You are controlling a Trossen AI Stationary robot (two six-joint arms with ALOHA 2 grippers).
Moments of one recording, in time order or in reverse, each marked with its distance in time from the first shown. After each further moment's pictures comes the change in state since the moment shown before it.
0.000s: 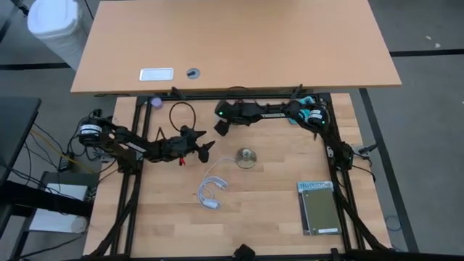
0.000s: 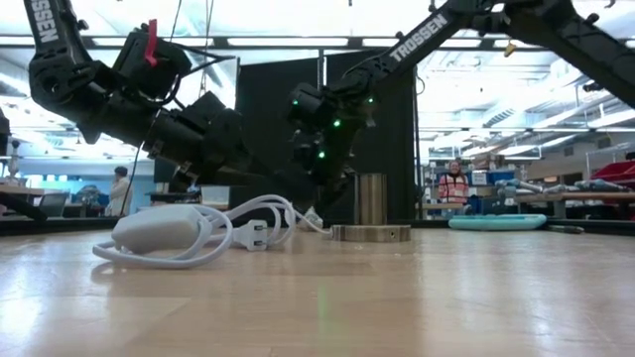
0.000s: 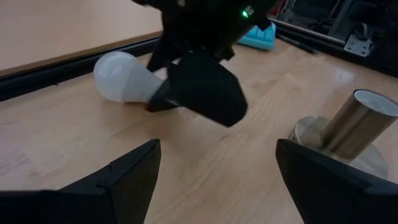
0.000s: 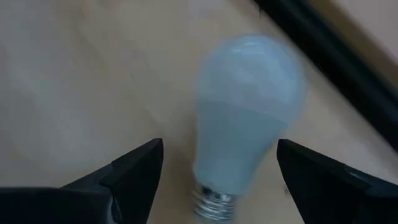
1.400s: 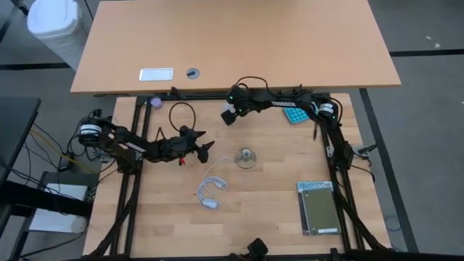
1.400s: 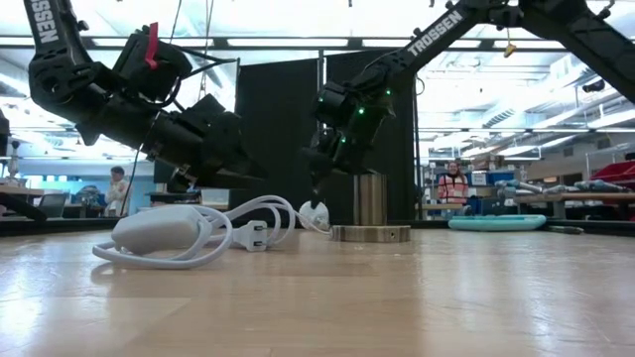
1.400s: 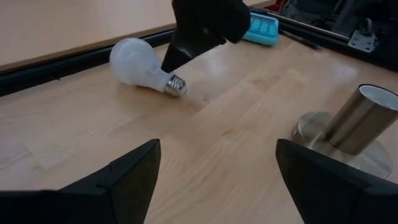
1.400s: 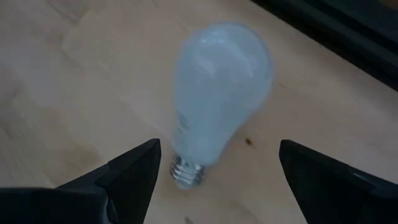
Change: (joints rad) left arm 0.000 0.000 -0.001 -0.014 -0.002 -0.009; right arm -0.129 -0.122 -0.077 -0.103 -0.275 0.206
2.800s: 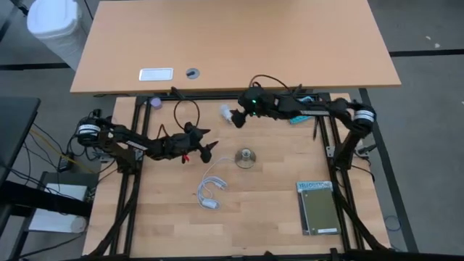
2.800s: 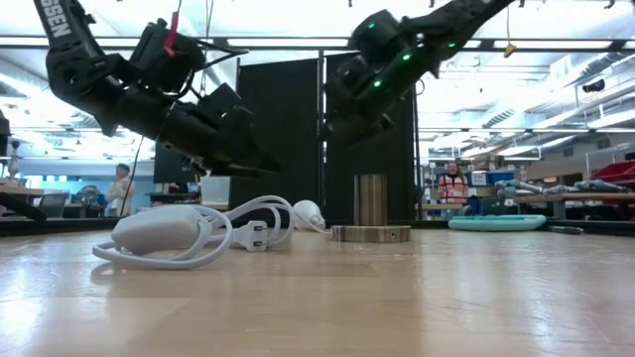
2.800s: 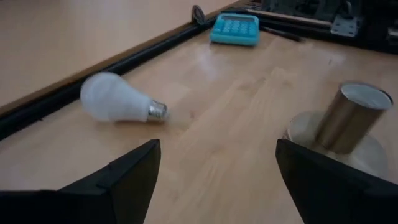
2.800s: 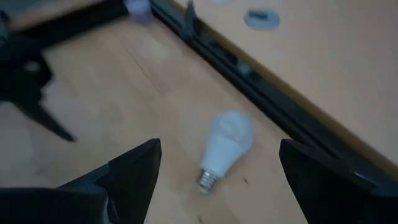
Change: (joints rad) left arm 0.018 -0.008 0.074 -0.066 0.072 0.162; right arm 0.085 -0.417 -0.395 0.396 0.099 -0.249
